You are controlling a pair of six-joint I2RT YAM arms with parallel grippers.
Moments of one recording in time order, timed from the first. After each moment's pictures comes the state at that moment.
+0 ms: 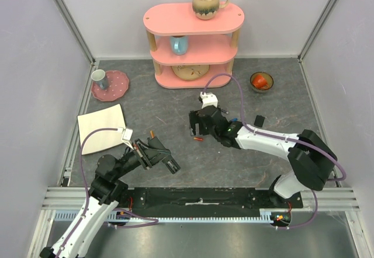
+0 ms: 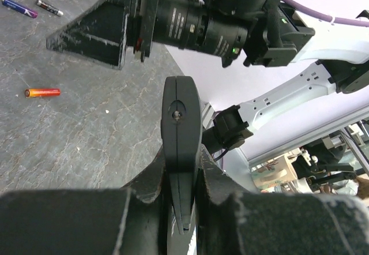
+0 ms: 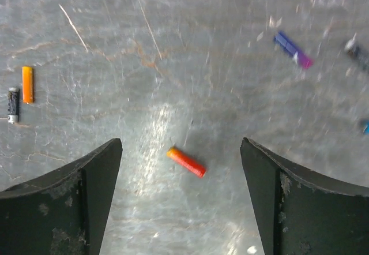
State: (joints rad) left arm -0.48 0.01 0.07 0.07 0.52 -0.96; right arm 0.86 1.53 0.90 -0.01 0.31 0.43
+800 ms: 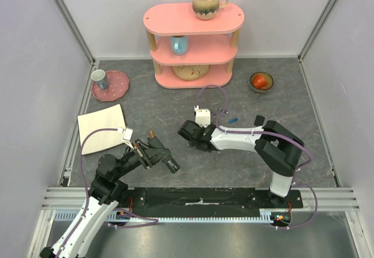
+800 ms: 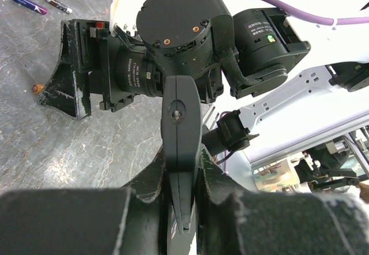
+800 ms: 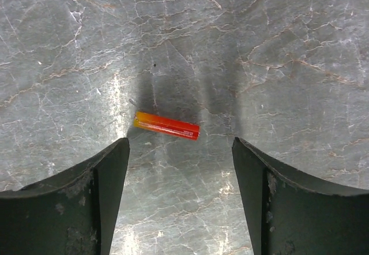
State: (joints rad) left arm -0.48 0.01 0.07 0.04 0.50 -0.96; right arm 1.02 1.81 1.08 -0.42 0.58 0.91
